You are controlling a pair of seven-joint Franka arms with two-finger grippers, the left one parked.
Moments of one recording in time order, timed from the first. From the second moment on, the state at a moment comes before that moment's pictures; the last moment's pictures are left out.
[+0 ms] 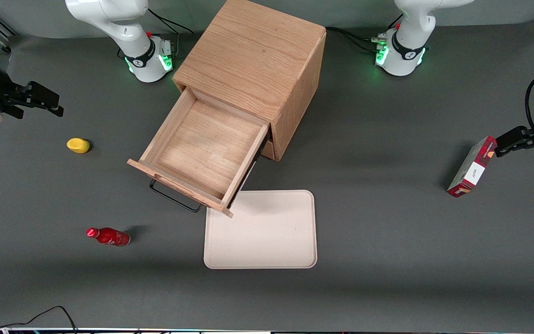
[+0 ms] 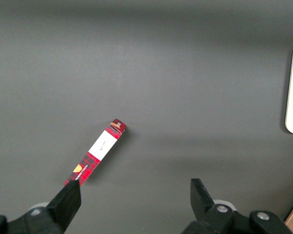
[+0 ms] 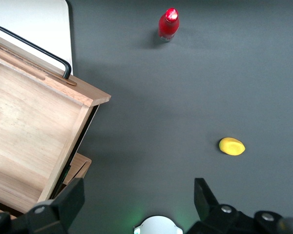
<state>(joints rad) 0.04 -0.05 0.01 -1.54 0.01 1.41 0.04</state>
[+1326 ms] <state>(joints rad) 0.04 0.01 -0.01 -1.45 0.00 1.39 0.04</state>
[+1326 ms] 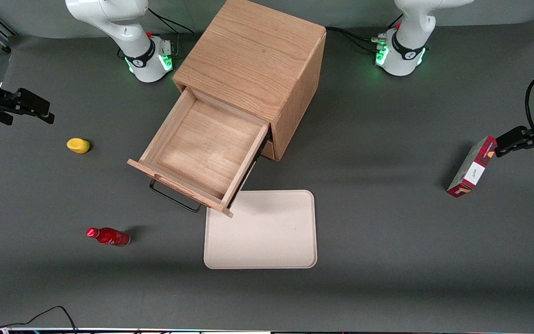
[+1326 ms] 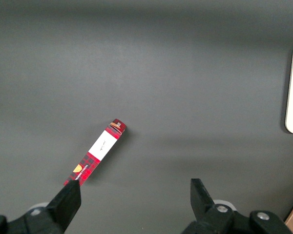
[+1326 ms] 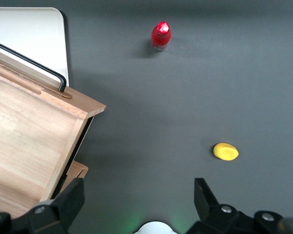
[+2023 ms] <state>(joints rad) 0.07 0.28 0.03 -1.05 0.05 1.31 0.04</state>
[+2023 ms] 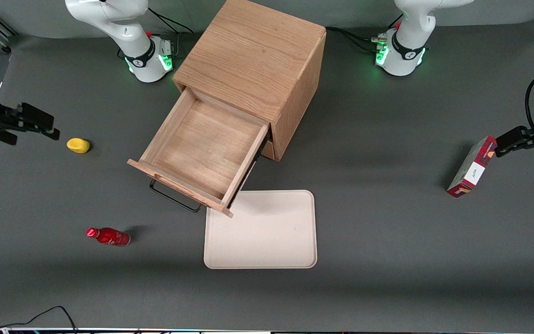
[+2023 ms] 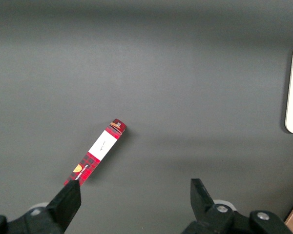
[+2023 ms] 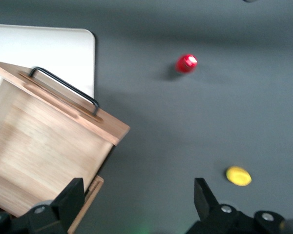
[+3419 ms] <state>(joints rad) 0.10 0.49 0.20 -0.90 0.04 1.32 -0.50</state>
